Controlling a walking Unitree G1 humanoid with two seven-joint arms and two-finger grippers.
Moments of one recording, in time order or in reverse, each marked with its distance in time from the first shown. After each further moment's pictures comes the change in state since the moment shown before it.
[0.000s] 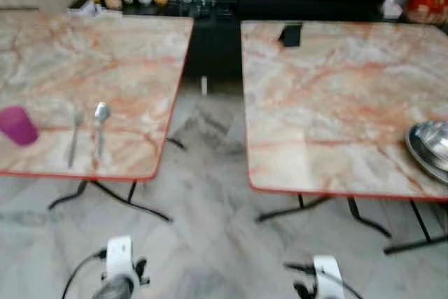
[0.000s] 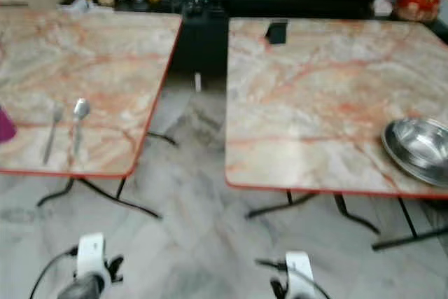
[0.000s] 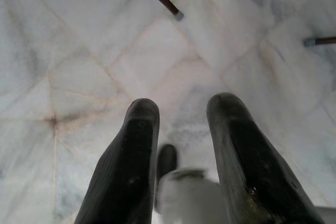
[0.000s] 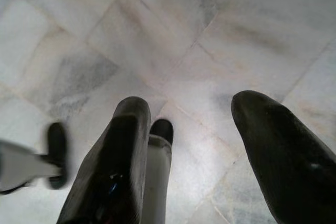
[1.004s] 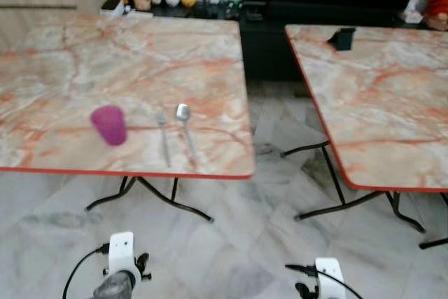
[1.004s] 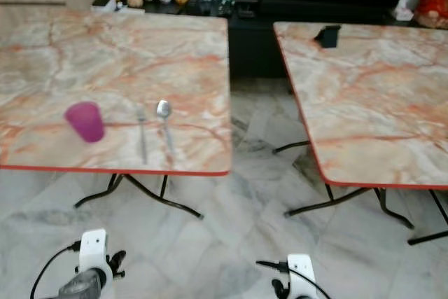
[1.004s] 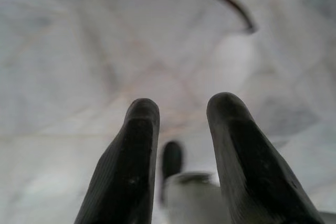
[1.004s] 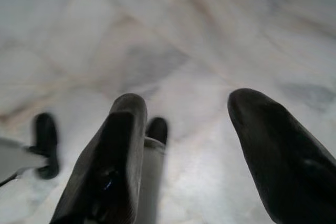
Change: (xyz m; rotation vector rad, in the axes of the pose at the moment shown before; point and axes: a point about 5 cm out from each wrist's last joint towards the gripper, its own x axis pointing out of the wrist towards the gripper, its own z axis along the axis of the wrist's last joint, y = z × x) left arm 0.000 0.012 0.003 0.021 -0.003 0.023; right arm 0.003 0.013 0.006 0.005 -0.025 0.029
